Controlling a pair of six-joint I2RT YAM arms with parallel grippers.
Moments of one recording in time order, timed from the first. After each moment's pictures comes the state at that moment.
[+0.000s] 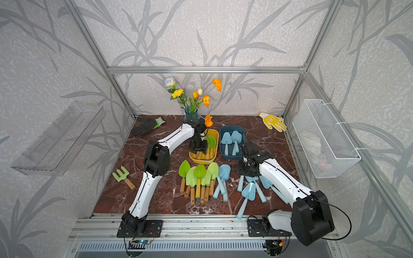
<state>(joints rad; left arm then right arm) -0.54 2.41 2.19 -1.29 0.13 -0.39 0.43 1.30 0.90 -0.85 -0.08 0.53</state>
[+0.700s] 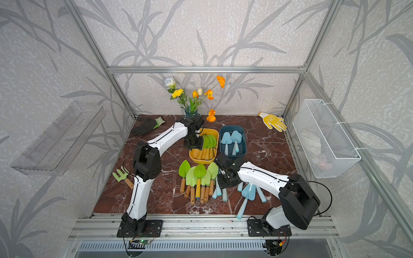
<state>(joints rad) -0.52 2.24 2.03 -1.21 0.04 -0.43 0.78 1.46 0.91 -0.79 -0.08 0.55</state>
